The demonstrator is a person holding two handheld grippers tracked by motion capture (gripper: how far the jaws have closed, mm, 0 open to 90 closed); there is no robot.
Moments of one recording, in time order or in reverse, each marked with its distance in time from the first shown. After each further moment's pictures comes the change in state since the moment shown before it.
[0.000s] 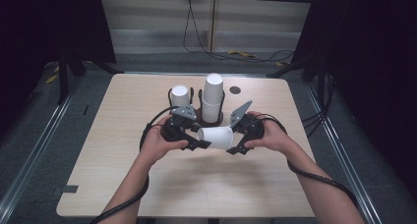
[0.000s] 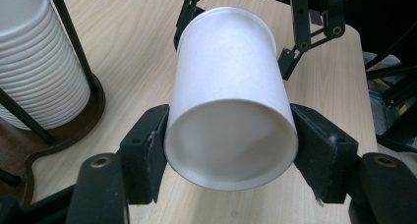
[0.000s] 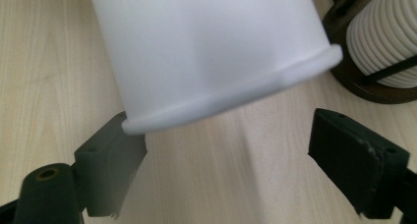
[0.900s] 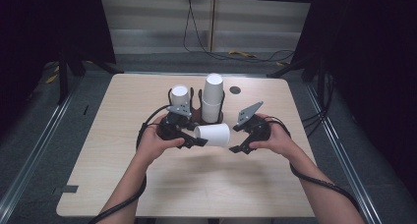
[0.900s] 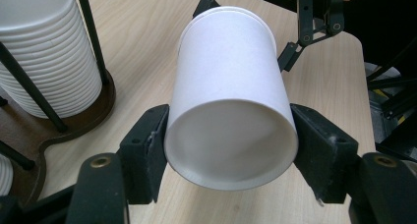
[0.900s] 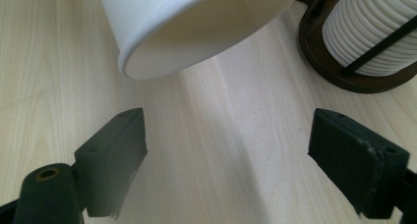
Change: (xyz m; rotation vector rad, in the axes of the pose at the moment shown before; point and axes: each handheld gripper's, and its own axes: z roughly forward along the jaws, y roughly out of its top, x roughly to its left) left arm 0.005 -0.004 -0.008 -0.027 0.008 -0.042; right arm -0.001 -0.021 -0.005 -0.110 -0.032 0.074
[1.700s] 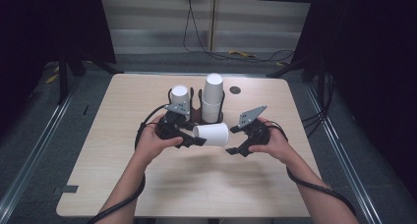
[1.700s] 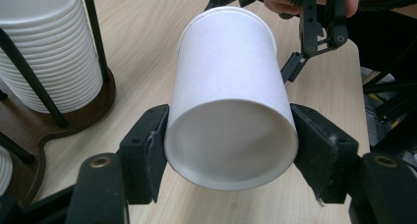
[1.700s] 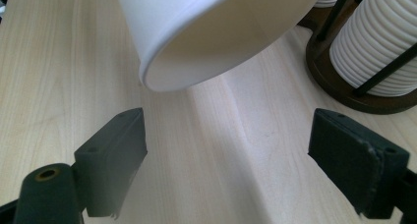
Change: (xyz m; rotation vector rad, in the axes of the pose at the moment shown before) left arm 0.003 -0.001 -0.004 0.002 -0.006 -0.026; right arm 0.007 -0.008 0.007 -0.129 0.012 0.020
